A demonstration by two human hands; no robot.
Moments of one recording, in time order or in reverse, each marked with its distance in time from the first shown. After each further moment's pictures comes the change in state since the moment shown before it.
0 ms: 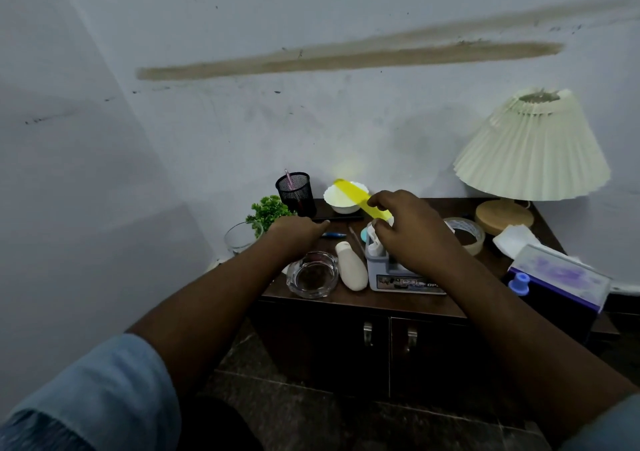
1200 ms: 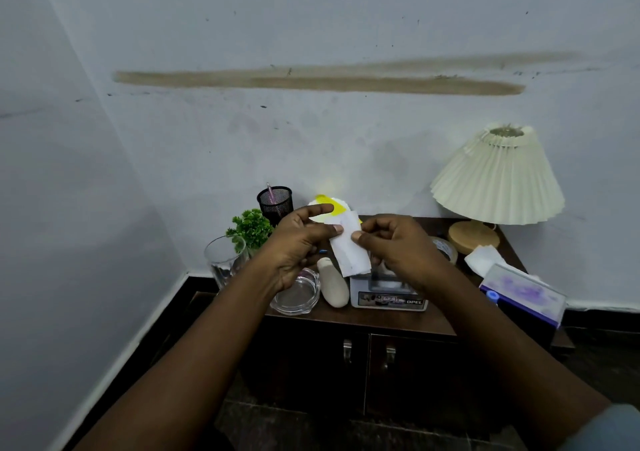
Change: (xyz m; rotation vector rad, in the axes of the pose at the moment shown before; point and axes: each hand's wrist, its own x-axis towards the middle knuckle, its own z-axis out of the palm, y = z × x) left_hand -0.043 0.042 -0.049 -2.247 0.256 -0.133; right_hand 0.000 0.005 -0.003 0.764 -0.063 0.213
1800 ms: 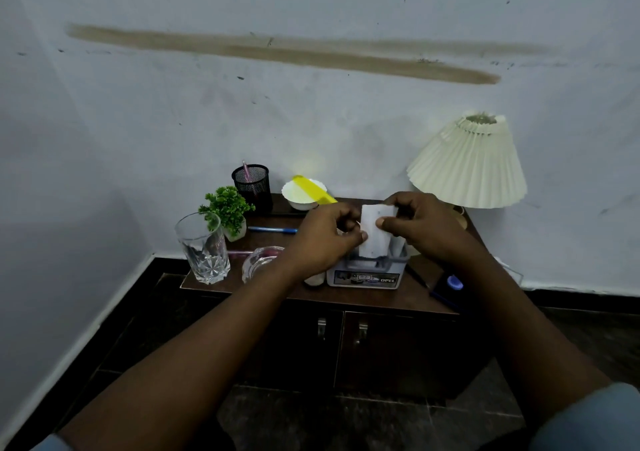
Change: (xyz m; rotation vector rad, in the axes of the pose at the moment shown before) left_hand -0.003 -0.034 0.051 0.698 -0.129 0.478; right_hand -0.012 0.003 -0.063 -0.385 0.045 -0.069
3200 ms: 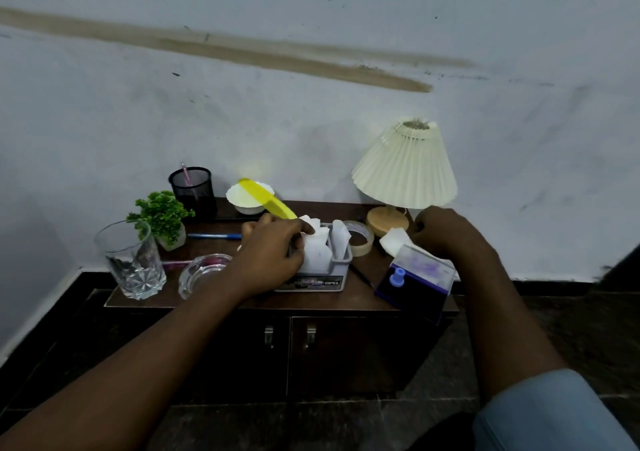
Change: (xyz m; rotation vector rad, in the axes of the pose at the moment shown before) left_hand -0.001 -0.020 0.014 0.516 -0.034 0.092; right_hand -0.009 0.075 -0.096 -0.899 0.003 0.449
